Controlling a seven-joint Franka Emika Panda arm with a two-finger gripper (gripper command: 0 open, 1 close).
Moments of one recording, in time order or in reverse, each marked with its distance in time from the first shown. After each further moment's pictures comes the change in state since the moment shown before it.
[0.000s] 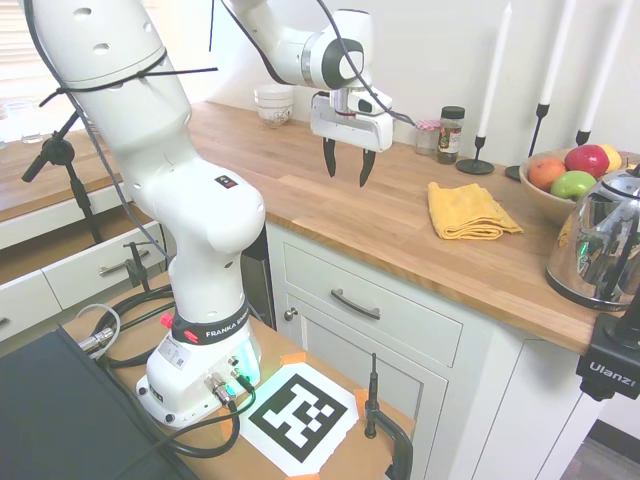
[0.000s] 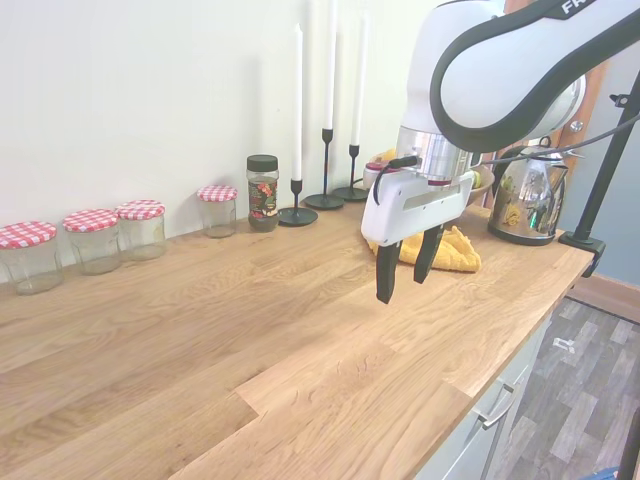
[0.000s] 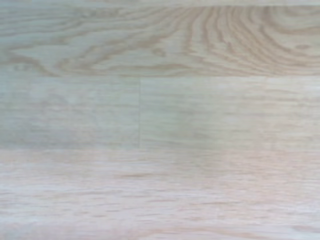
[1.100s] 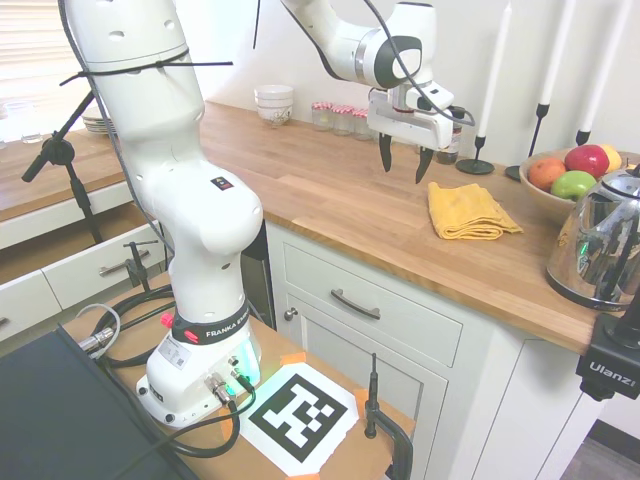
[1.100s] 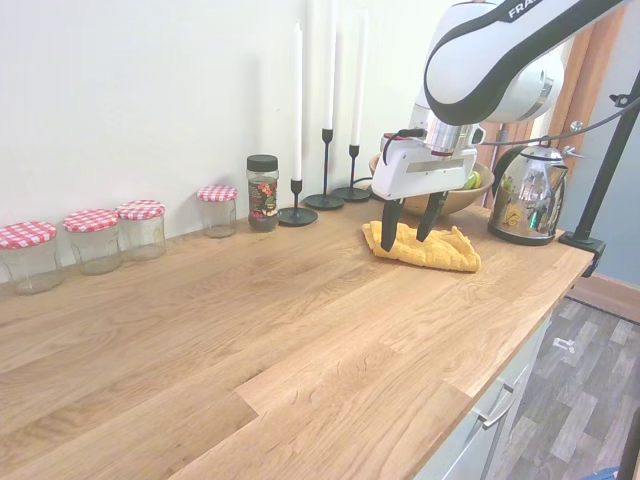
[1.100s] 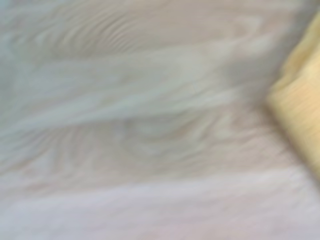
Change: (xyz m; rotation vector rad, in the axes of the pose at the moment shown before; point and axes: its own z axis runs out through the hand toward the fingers) arm 0.125 0.039 -0.018 0.069 0.067 0.129
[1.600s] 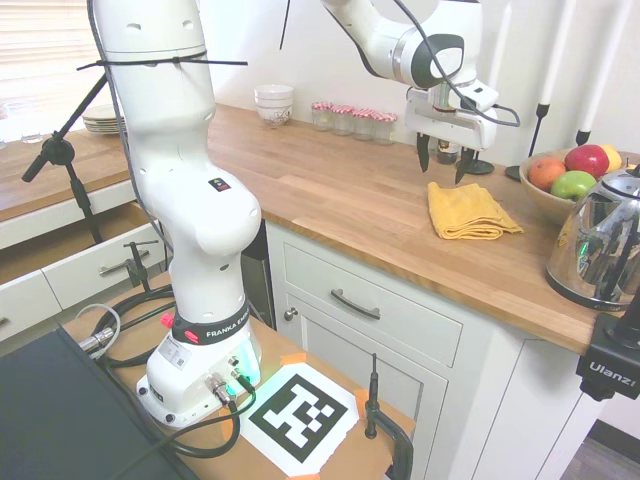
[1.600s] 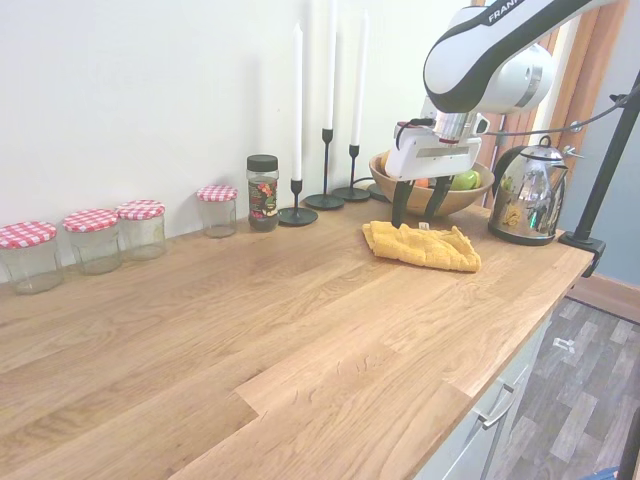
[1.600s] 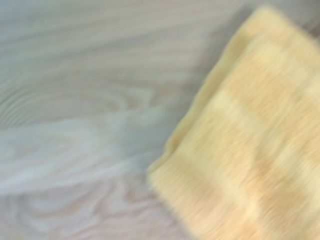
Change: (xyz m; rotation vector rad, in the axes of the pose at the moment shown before) arm 0.075 0.020 -0.005 0.017 0.033 0.031
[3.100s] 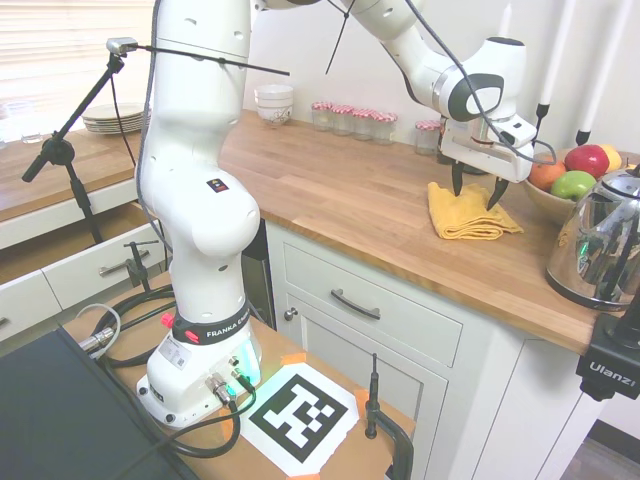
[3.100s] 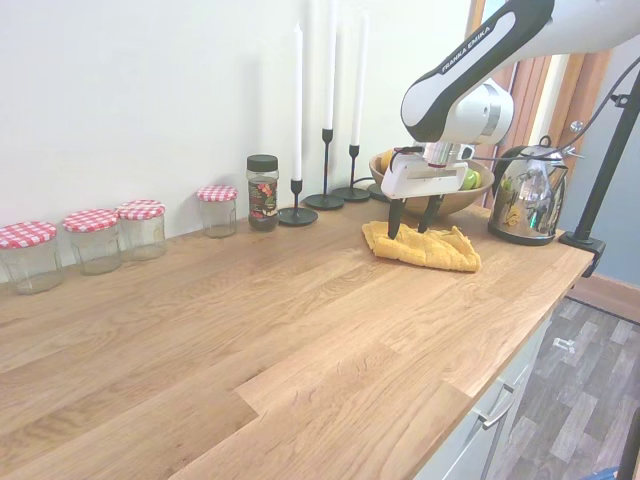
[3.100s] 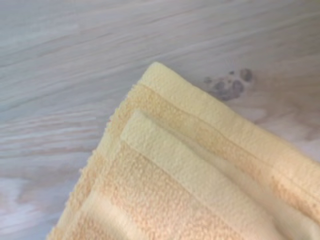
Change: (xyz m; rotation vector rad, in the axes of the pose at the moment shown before) arm 0.076 0.006 0.071 -0.003 -0.017 0.055
